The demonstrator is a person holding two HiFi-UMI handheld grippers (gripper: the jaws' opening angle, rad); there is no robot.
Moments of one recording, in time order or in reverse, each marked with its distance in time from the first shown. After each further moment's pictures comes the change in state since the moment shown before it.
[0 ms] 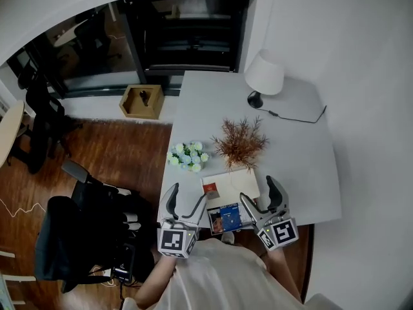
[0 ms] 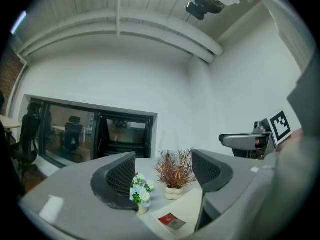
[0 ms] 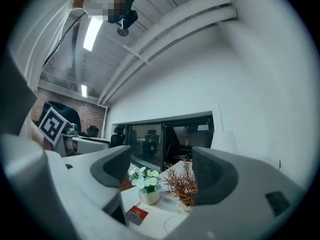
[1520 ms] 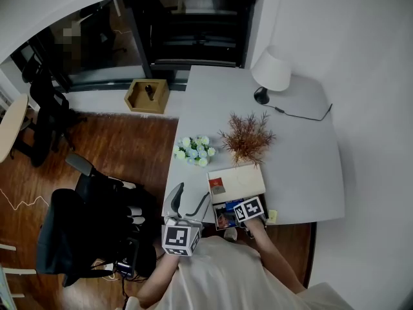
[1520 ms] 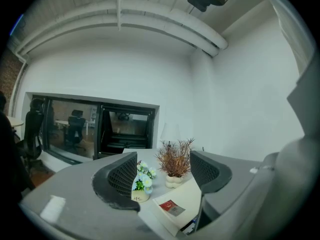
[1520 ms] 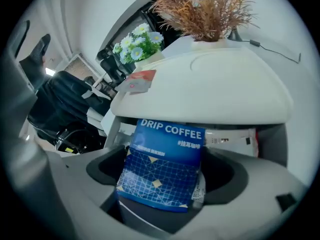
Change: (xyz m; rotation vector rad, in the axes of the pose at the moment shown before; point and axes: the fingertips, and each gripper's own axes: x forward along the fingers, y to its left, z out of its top) left arm -0.014 0.004 -0.024 -0.025 0.093 0.016; right arm -0.035 0.071 -0.345 0.403 1.268 0.142
